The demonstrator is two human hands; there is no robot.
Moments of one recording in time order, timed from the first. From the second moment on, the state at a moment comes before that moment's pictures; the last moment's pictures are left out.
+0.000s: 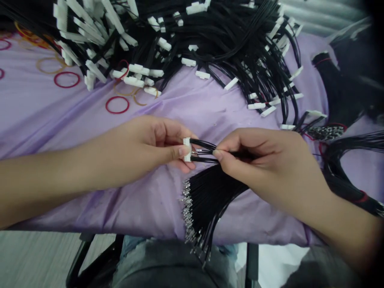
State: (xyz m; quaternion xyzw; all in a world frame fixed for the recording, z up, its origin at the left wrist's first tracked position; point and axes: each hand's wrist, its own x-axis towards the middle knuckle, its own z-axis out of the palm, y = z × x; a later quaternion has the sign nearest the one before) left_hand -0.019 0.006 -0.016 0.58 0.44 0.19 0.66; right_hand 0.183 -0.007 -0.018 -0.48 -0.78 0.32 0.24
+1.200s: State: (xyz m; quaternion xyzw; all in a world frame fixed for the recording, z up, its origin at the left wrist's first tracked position) left_hand -0.020 0.008 -0.019 0.53 0.42 0.20 0.71; right_hand 0.186 -0.004 -0.014 -0.49 -0.76 0.38 0.20
